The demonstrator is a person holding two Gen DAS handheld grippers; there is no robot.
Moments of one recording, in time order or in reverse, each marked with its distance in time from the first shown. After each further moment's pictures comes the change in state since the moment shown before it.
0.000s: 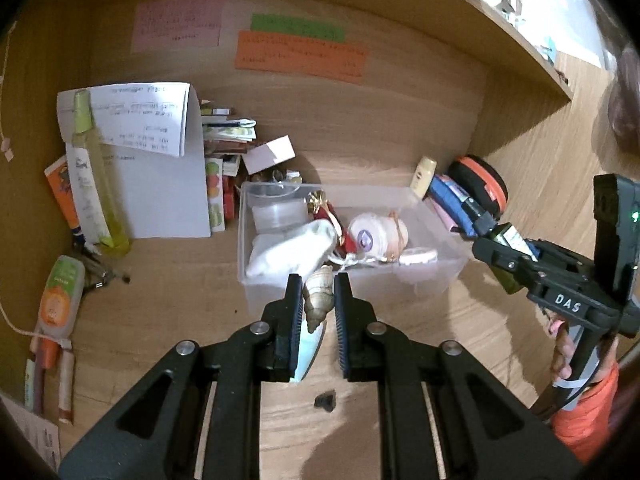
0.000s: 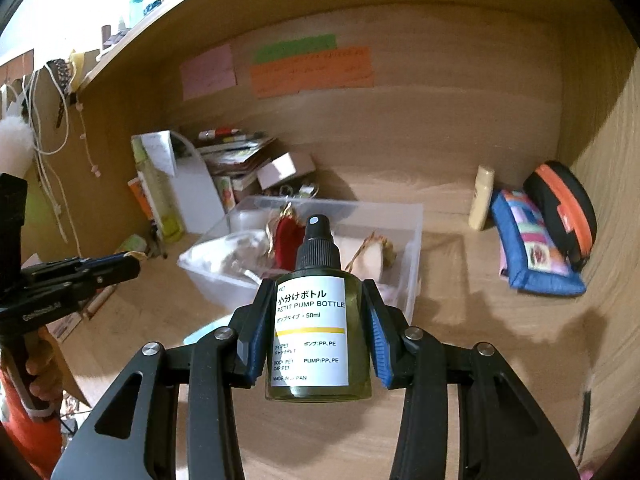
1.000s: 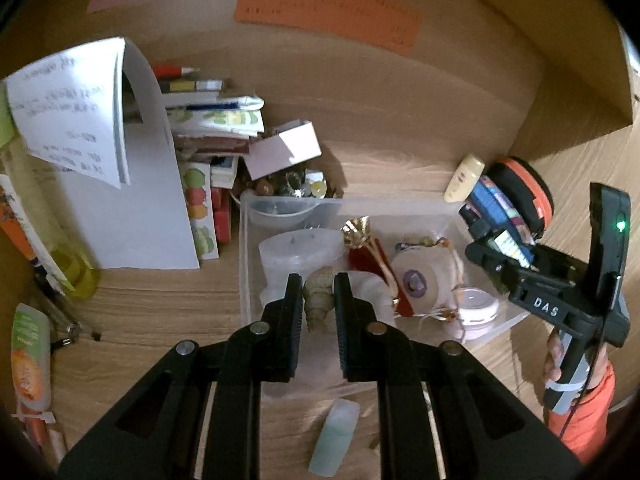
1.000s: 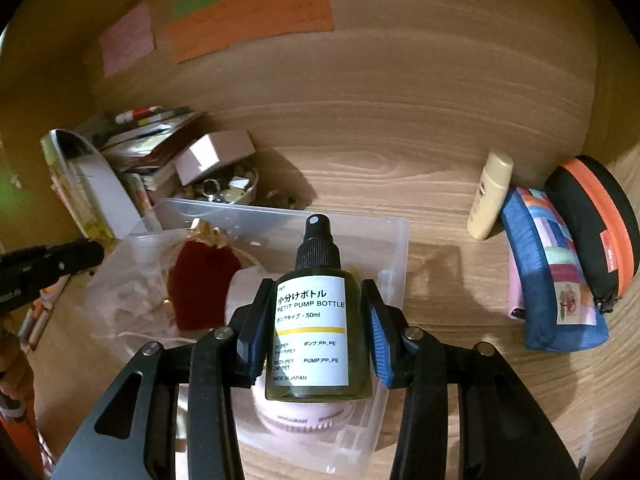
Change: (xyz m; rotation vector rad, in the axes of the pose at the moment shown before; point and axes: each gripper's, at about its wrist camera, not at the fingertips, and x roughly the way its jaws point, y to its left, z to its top) left arm 0.106 0.033 0.048 -0.031 0.132 0.004; right arm 0.112 -0.049 0.039 0.035 0.142 -0.108
